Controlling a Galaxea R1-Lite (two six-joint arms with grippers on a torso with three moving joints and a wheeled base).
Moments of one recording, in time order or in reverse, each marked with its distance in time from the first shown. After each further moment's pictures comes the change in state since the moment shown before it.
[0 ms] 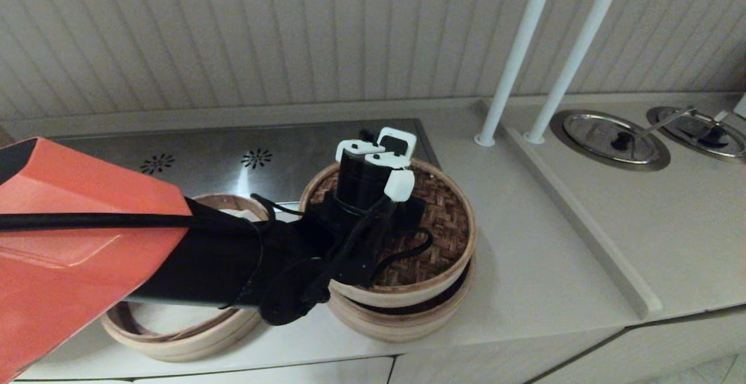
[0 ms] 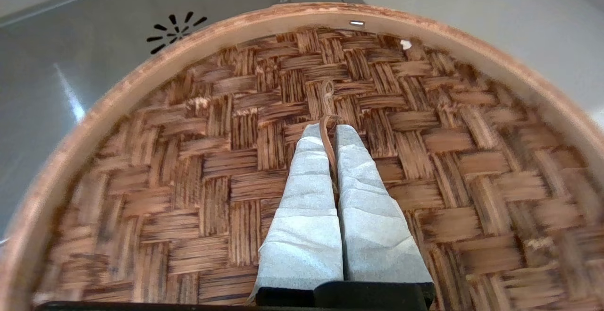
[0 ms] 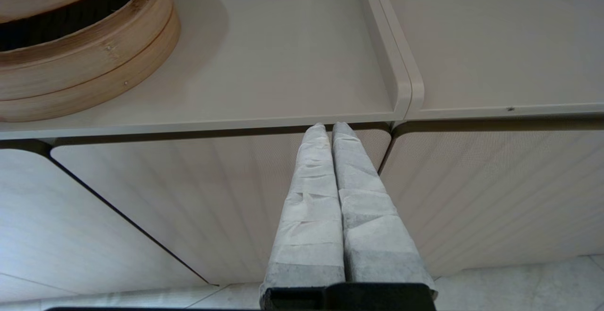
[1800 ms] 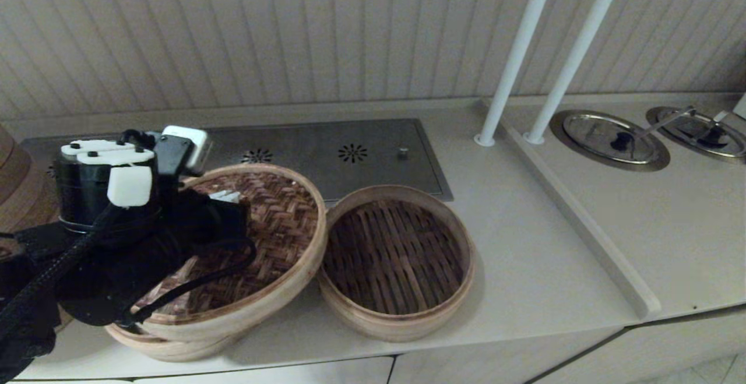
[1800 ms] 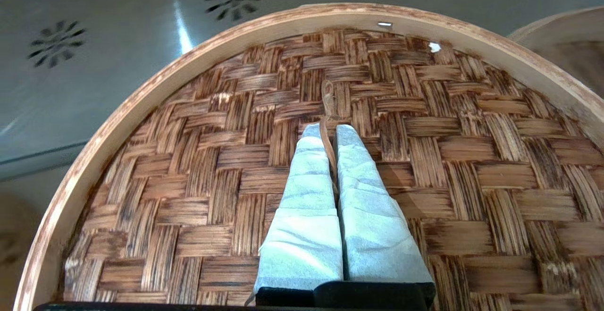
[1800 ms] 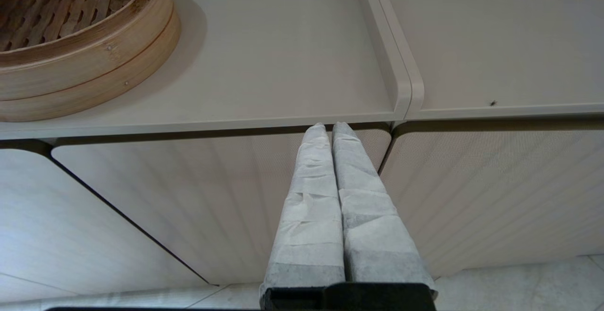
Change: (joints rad) left arm 0.363 -0.546 0.570 0.045 -0.064 -0.011; right arm 0.000 0.000 0.000 -0.001 0.000 0.001
